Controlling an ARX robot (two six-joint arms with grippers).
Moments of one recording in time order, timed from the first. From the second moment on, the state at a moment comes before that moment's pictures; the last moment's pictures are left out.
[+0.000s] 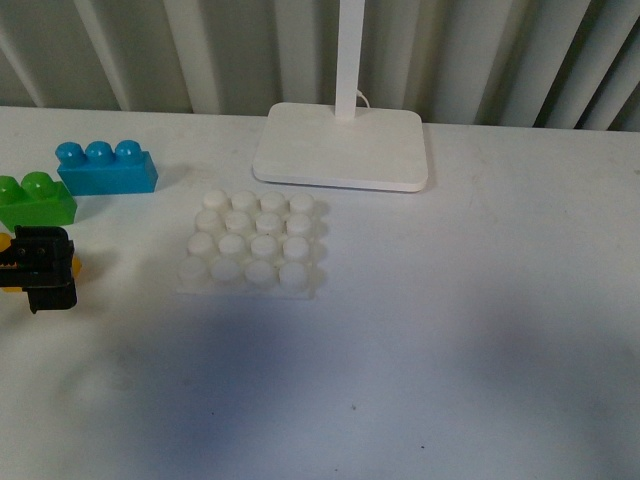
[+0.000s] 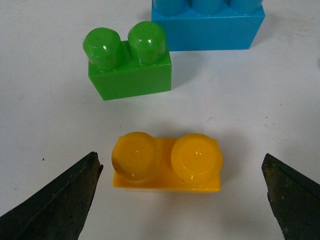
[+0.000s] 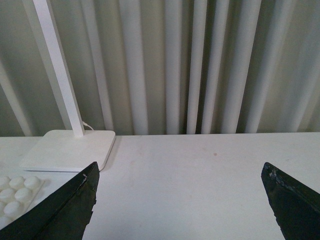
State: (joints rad) left arm 0.01 2.04 0.39 1.10 -0.10 0.03; right arm 0.00 0.00 0.01 0.00 0.00 0.00
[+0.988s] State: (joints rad) left arm 0.04 2.13 0.48 1.05 -0.13 0.03; right arm 0.00 0.00 0.01 0.00 0.00 0.00
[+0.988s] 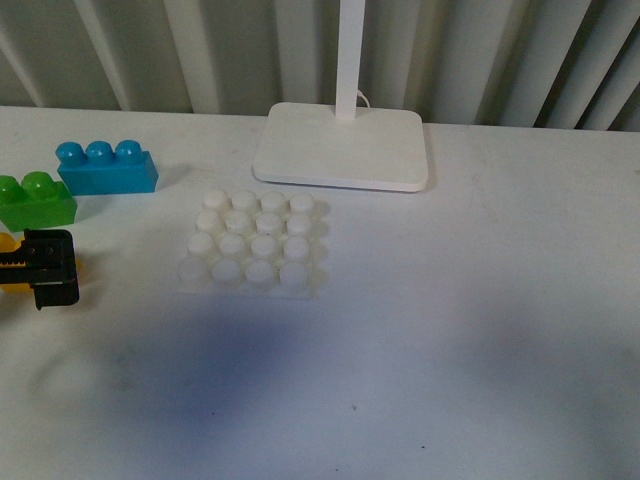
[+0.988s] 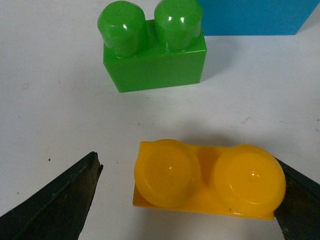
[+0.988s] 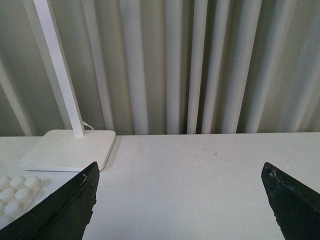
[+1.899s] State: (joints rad) left arm -0.13 1.91 0.43 0.93 -0.20 -0.08; right arm 0.00 0.00 0.01 0.00 0.00 0.00
